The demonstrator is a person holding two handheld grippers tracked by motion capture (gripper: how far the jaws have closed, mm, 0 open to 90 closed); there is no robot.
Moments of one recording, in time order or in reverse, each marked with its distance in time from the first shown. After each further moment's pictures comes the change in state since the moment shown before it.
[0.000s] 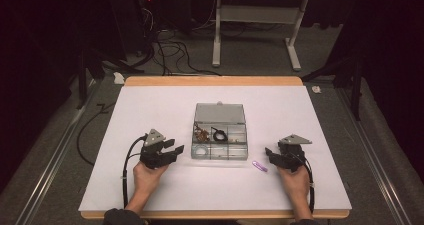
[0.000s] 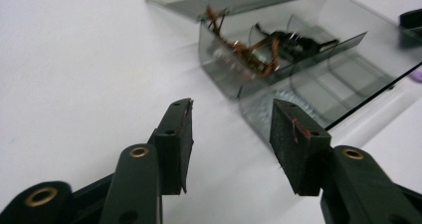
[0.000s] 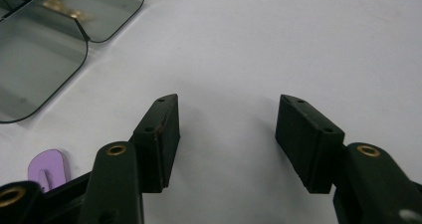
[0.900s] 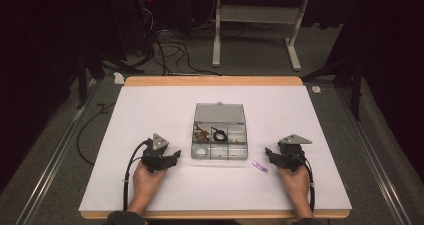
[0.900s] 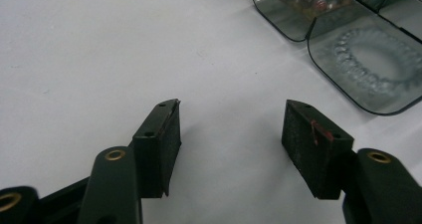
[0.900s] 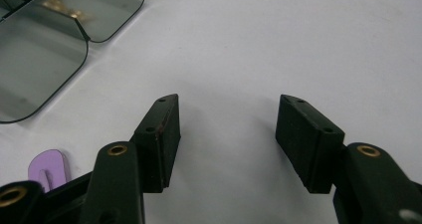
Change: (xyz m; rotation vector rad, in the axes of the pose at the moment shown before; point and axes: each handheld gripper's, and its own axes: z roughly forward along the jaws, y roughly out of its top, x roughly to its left) left arm 0.006 -0.018 0.021 0.096 0.142 0.063; right arm 0.000 0.000 0.000 0.003 0.003 0.003
